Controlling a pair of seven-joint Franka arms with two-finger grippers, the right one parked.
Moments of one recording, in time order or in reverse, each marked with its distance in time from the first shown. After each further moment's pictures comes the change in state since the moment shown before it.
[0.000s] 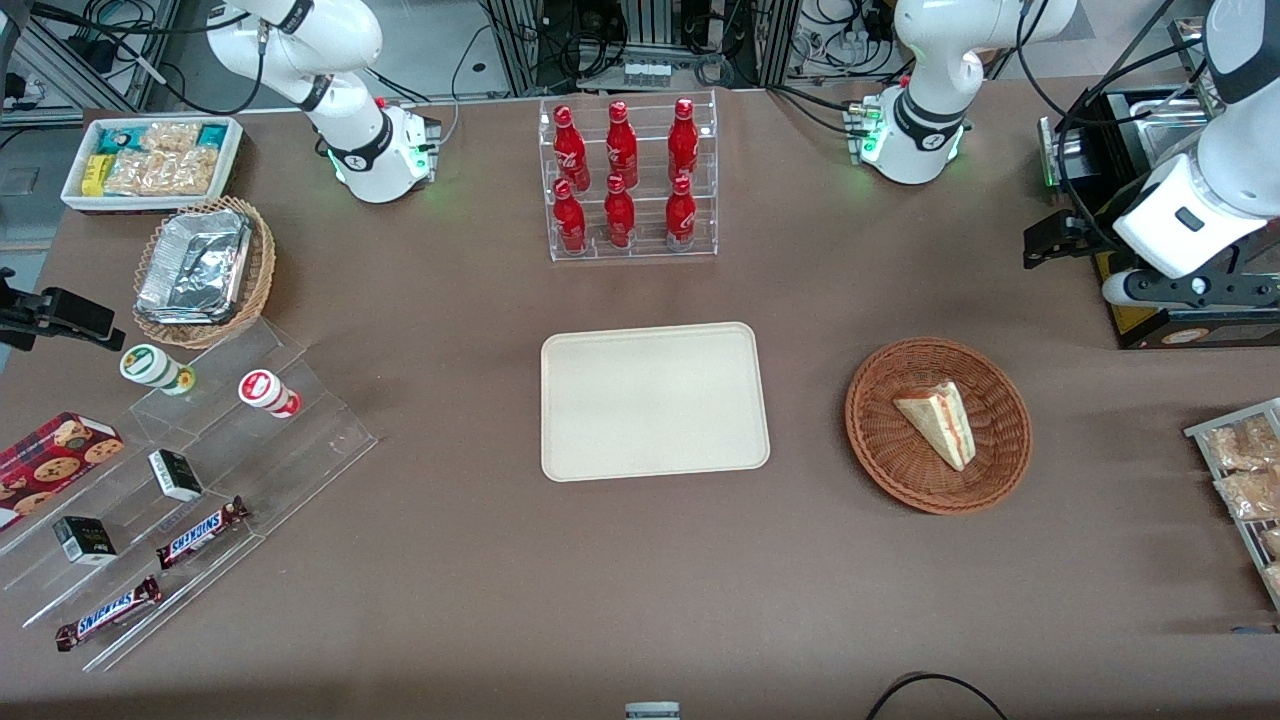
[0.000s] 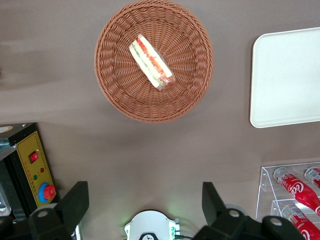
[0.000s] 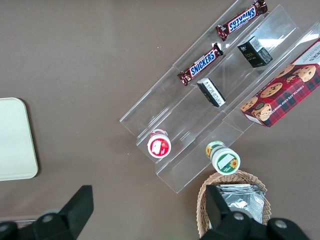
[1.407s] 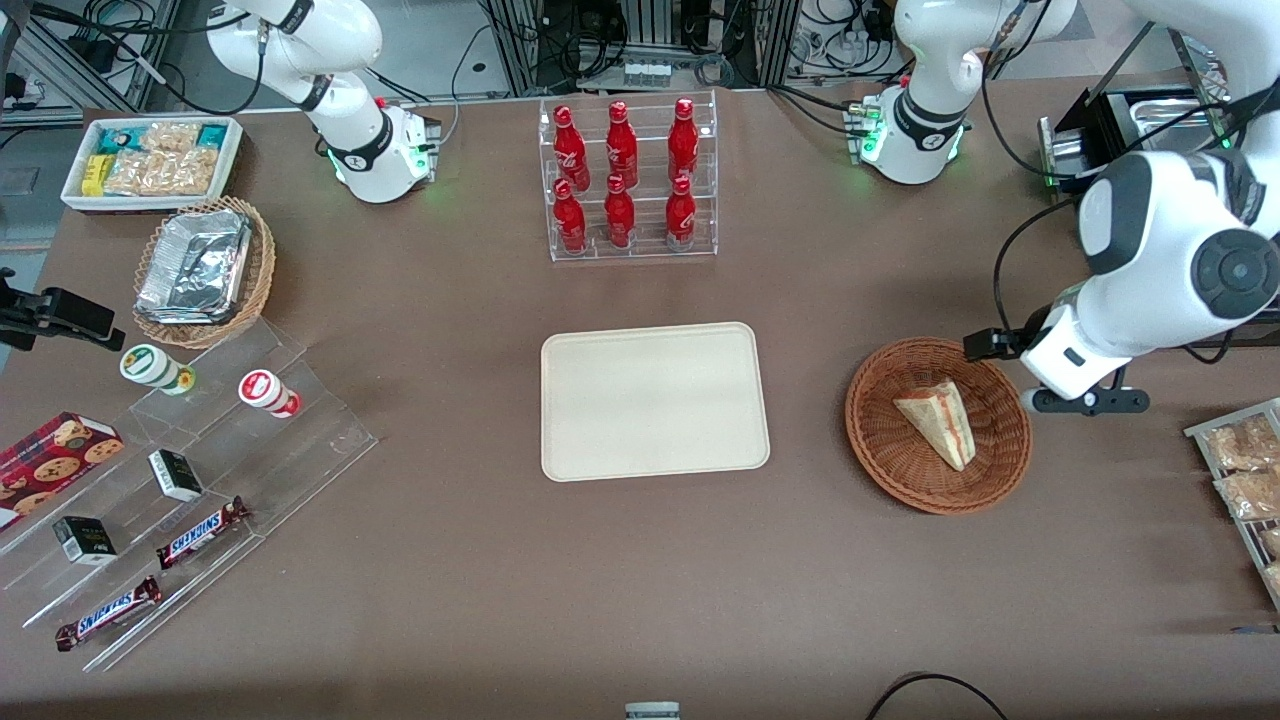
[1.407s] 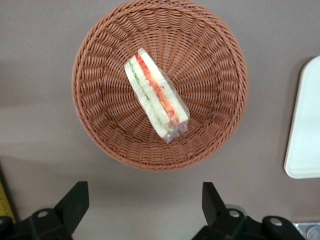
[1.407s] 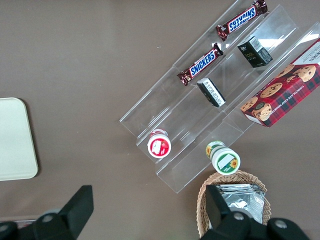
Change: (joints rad) arm -0.002 0.194 -0.007 -0.239 0.023 0.415 -0.062
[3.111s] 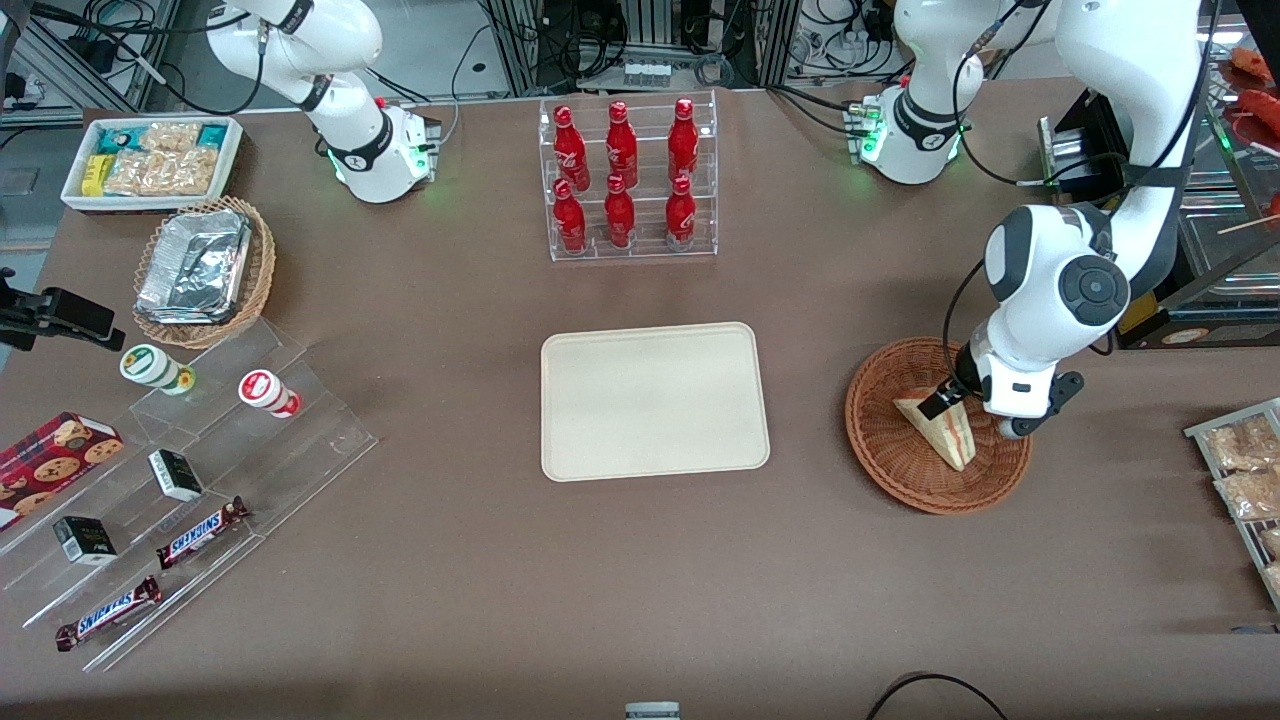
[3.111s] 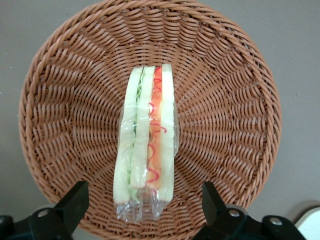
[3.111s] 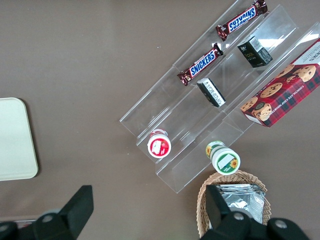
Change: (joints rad) arm -0.040 0.053 -0.006 -0.288 0.003 0.532 -0.692
